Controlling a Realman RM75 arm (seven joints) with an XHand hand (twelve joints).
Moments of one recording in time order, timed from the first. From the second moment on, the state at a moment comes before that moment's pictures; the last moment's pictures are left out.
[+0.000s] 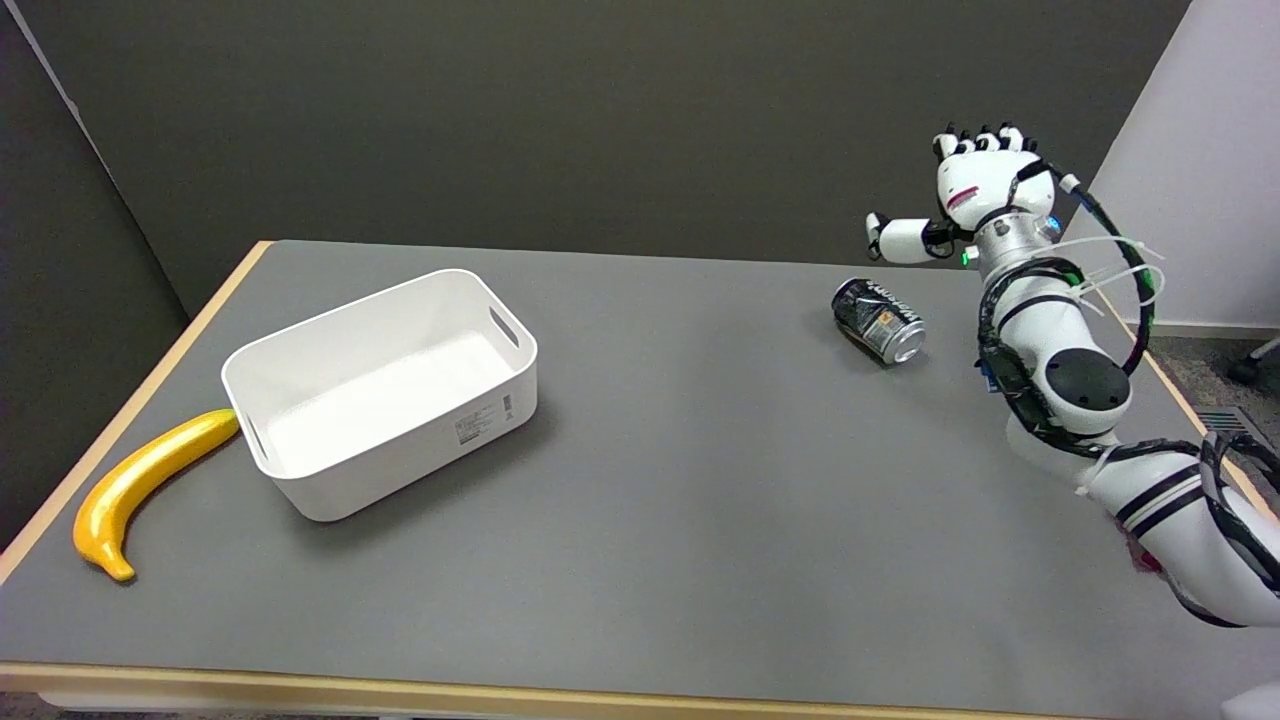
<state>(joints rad) 0.23 -0.93 -1.68 1.46 -1.11 -0.48 1.53</state>
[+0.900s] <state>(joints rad) 0.30 -0.96 -1.85 1.25 -0.94 -0.54 1.59</state>
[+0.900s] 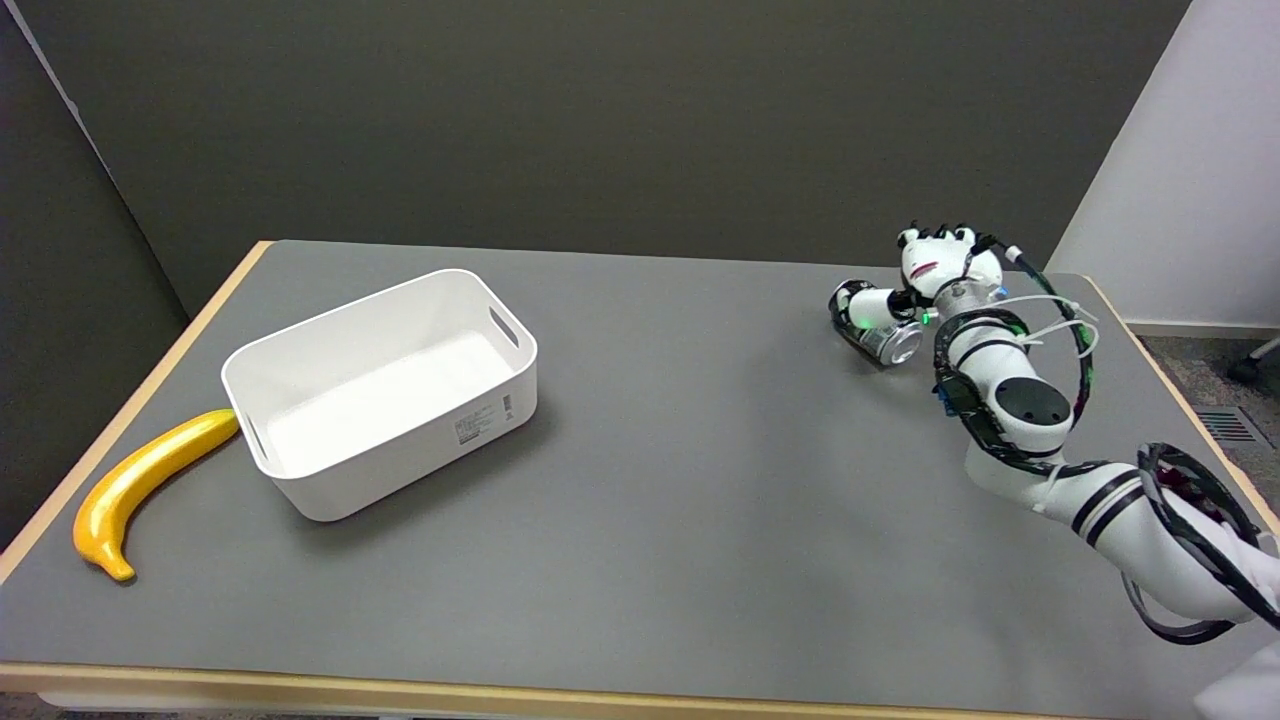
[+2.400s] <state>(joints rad) 0.35 -1.01 -1.95 1.23 -1.10 -0.53 1.69</state>
